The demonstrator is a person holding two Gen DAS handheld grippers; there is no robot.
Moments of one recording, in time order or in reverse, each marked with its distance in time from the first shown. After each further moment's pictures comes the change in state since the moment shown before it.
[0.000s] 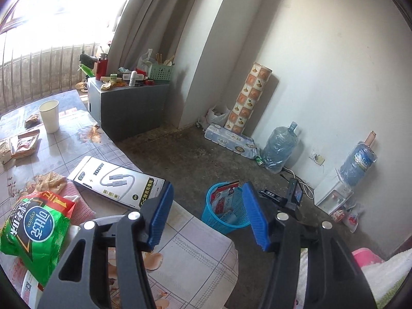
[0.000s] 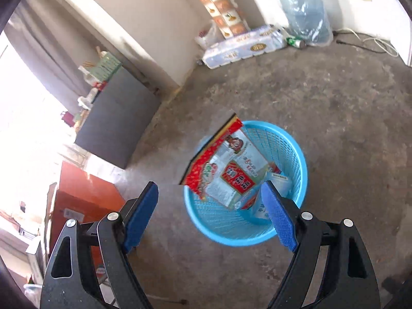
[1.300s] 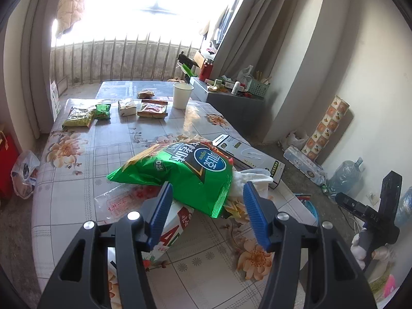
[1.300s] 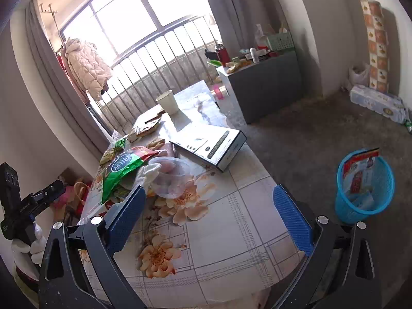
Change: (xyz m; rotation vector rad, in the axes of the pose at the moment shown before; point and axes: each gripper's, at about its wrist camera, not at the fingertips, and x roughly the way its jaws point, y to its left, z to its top) left arm -0.142 0.124 -0.092 -0.211 -0.093 0.403; right arm -0.157 0.256 -0.160 -0.613 0.128 0.419
